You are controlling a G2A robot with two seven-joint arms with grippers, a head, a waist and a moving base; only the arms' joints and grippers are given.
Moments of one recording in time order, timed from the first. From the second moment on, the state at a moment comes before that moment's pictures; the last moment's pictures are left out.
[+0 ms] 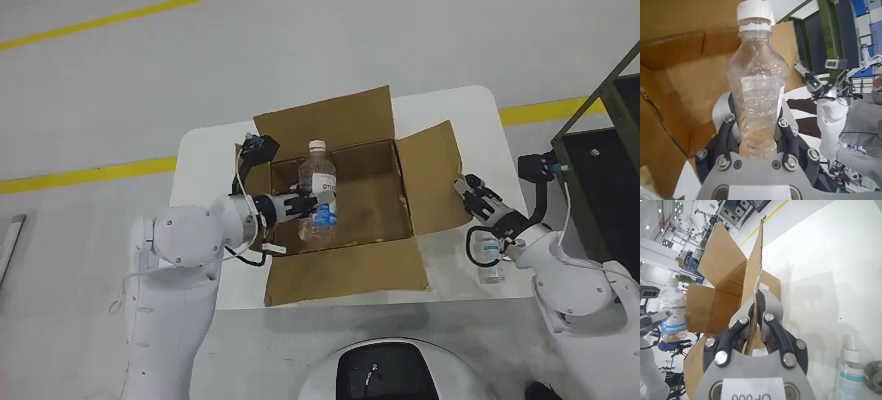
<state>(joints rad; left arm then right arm) 0.77 -1.21 -1.27 -1.81 0.45 0.29 -1.29 -1.36 -1.23 1.55 -1.93 -0.45 0.10 0.50</state>
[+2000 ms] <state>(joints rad) 0.66 -1.24 -0.96 -1.46 0.78 0.44 -1.23 -1.40 -1.18 1.61 -1.96 -0.31 0.02 0.67</state>
